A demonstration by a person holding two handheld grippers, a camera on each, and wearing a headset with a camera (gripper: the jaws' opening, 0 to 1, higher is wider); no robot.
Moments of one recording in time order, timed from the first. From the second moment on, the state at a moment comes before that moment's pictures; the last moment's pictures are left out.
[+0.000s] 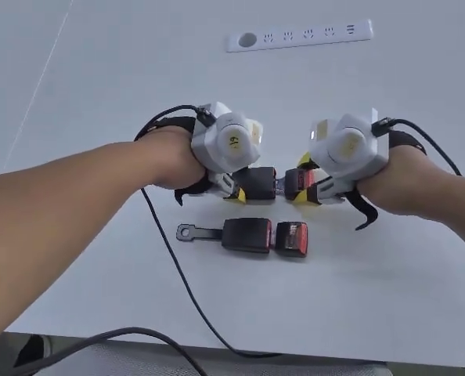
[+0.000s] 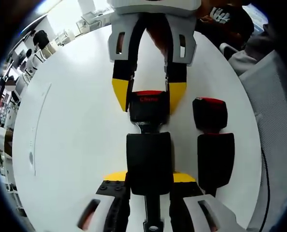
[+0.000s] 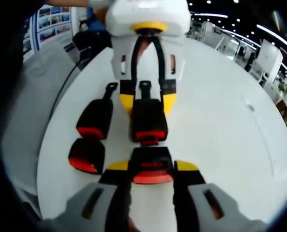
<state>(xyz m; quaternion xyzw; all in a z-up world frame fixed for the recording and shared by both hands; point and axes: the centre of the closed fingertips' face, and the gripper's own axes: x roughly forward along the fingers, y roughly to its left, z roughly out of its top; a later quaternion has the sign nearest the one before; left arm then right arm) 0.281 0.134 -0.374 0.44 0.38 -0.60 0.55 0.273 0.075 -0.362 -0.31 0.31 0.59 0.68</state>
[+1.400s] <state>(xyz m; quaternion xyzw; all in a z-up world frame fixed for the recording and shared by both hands) 0.281 0.135 -0.376 0.45 0.38 -0.59 0.55 0.269 0.055 -0.361 -0.30 0.31 0.58 0.69</state>
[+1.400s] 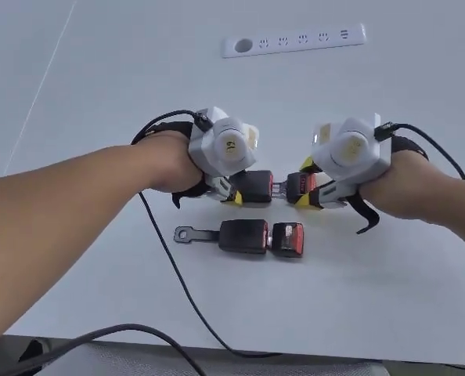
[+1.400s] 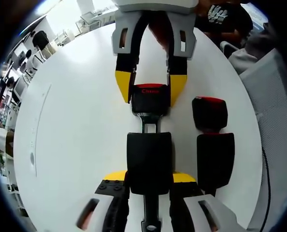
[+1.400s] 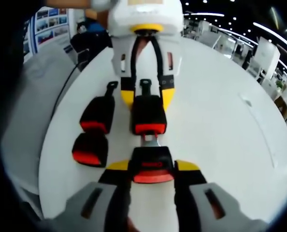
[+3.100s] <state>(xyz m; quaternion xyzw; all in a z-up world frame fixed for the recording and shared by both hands) 0.286 0.139 -0.342 0.48 0.36 -0.53 0.60 0.245 -0.093 -0.332 -0.32 0.35 0.49 0.73</state>
